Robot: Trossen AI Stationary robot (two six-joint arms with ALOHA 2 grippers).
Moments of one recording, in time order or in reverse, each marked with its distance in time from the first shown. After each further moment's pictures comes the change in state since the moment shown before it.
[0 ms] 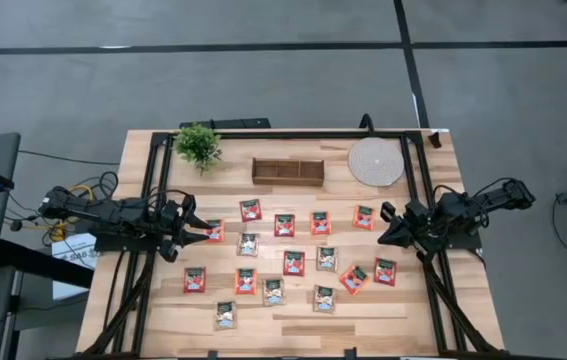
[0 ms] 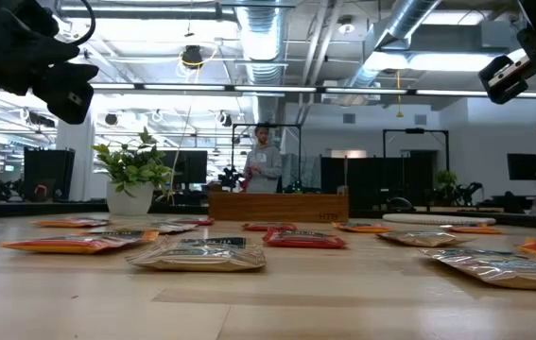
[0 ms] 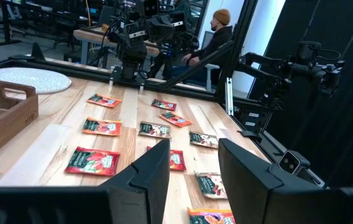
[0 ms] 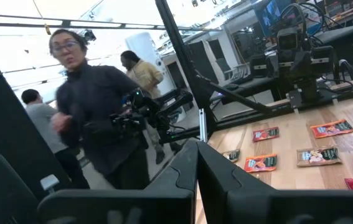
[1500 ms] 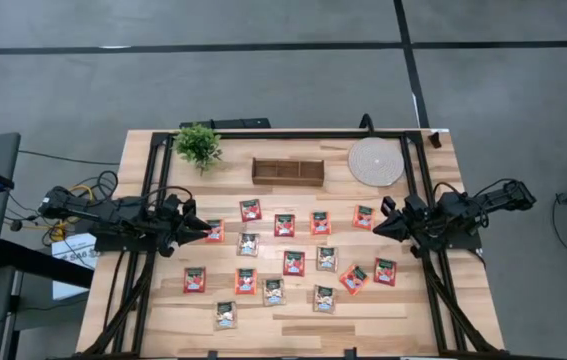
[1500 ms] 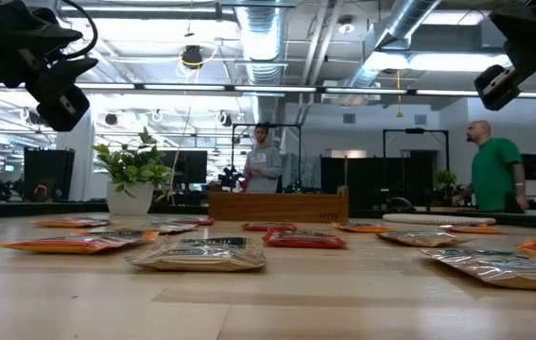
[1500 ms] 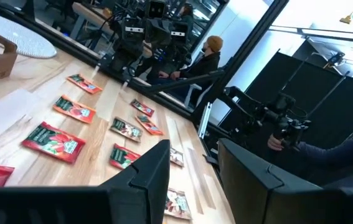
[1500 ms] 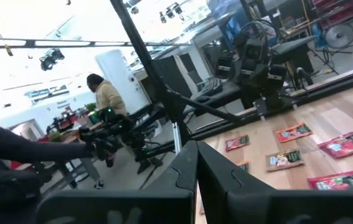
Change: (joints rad) left arm 0.000 0.000 0.000 0.070 -0.001 -0.341; right arm -0.014 0.000 0.000 0.002 0.134 0.041
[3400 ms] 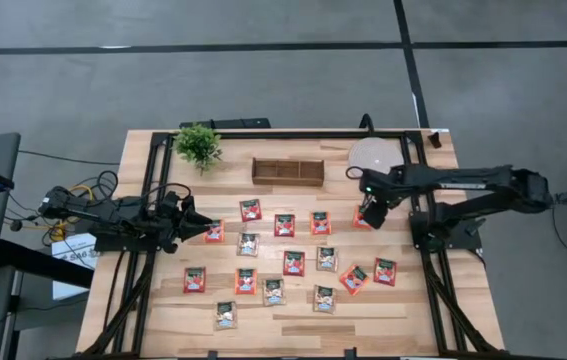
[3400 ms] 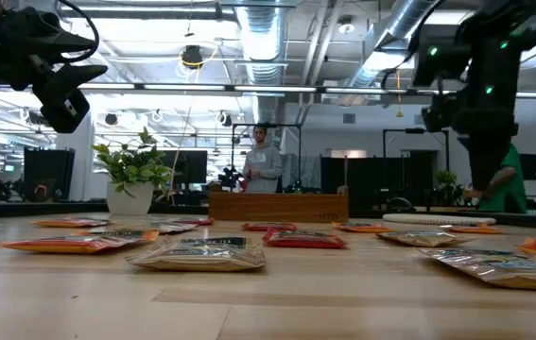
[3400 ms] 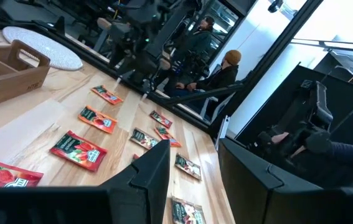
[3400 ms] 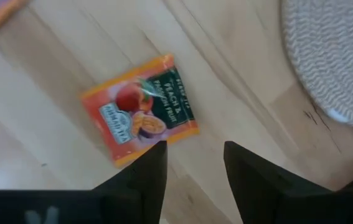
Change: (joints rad) left arm 0.000 0.000 0.000 0.000 -0.100 0.003; right arm -0.580 1.148 0.637 -1.095 0.065 -0.108
